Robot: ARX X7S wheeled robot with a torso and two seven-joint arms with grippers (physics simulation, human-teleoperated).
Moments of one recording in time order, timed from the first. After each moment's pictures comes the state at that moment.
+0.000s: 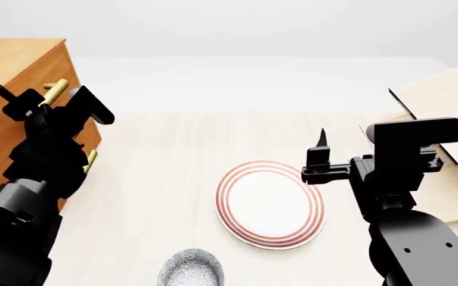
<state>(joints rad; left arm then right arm) -1.33 -0.29 0.92 -1.31 0.10 -0.47 -0.27 0.50 0.23 -0.02 -0.68 0.17 1.16 0.11</state>
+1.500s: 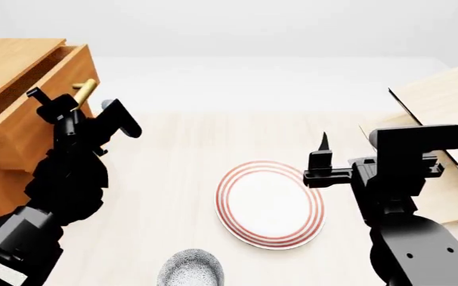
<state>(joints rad) -1.15 -0.40 0.95 -0.76 0.17 -0.68 -0.27 0.47 0.24 0.00 -0.67 0.21 1.12 0.13</state>
